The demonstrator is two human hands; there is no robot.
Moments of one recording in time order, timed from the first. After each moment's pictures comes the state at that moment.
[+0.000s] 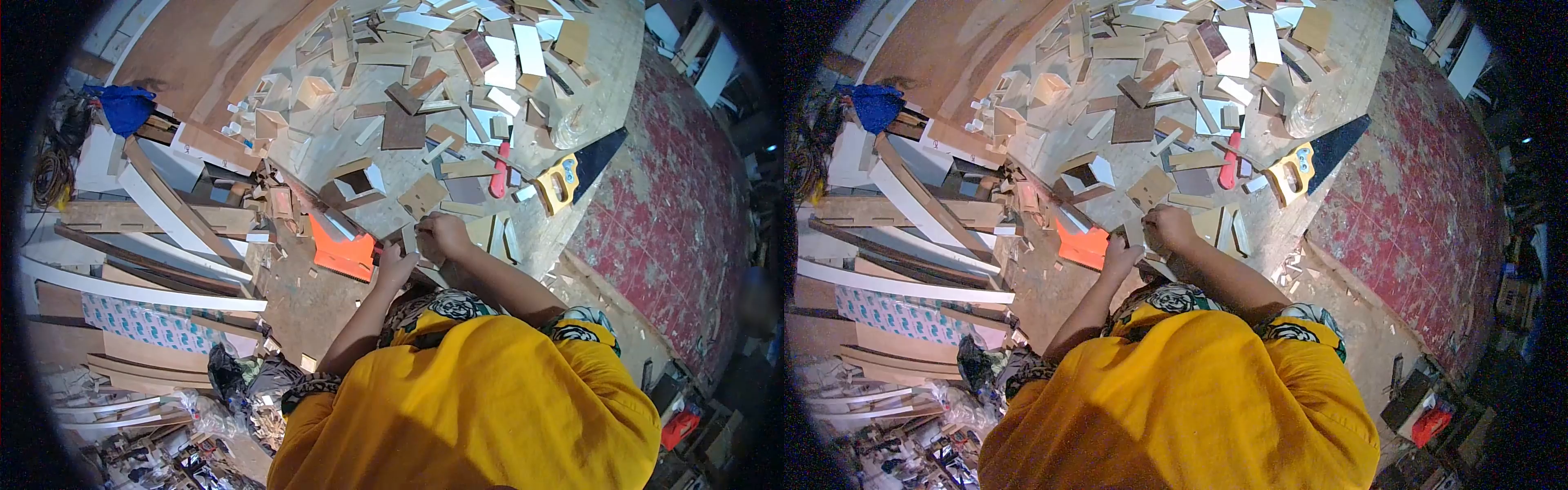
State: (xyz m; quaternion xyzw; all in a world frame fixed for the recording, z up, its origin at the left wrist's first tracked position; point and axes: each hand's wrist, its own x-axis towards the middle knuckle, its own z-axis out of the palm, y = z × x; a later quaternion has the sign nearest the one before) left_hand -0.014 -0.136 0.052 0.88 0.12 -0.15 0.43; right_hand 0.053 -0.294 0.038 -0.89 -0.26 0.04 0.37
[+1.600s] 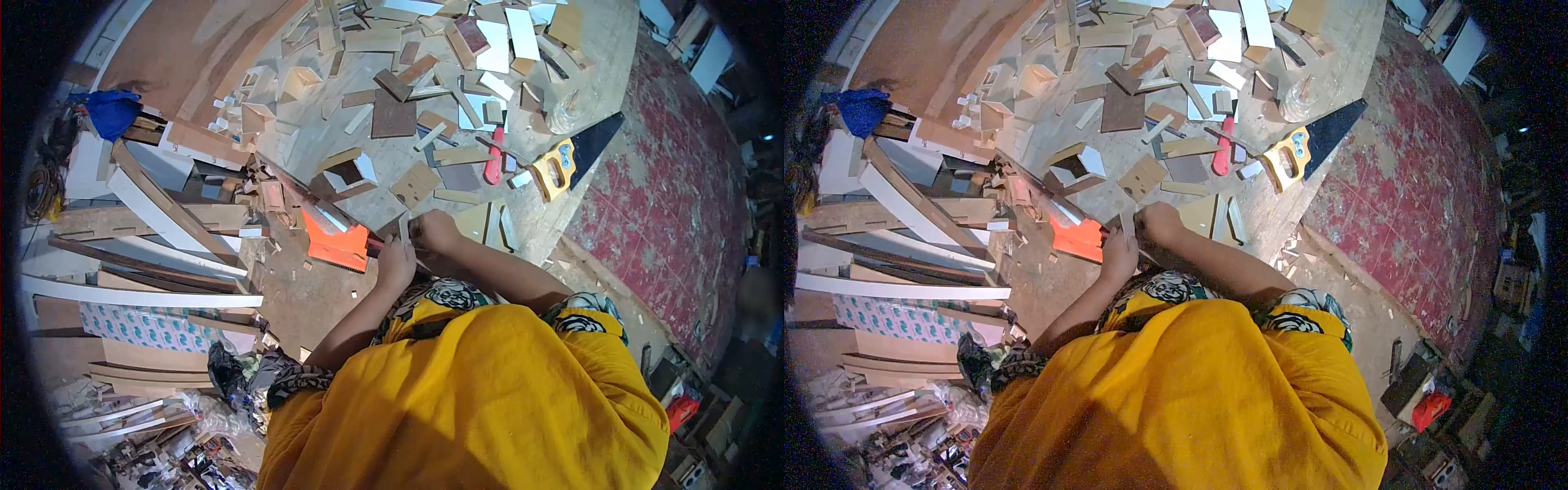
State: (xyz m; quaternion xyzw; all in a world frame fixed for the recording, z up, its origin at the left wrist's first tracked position) left_hand -0.026 -0.156 0.062 0.96 0.02 -0.08 0.28; right_hand 0.044 -0.285 0.044 -0.89 -0.24 0.16 0.35
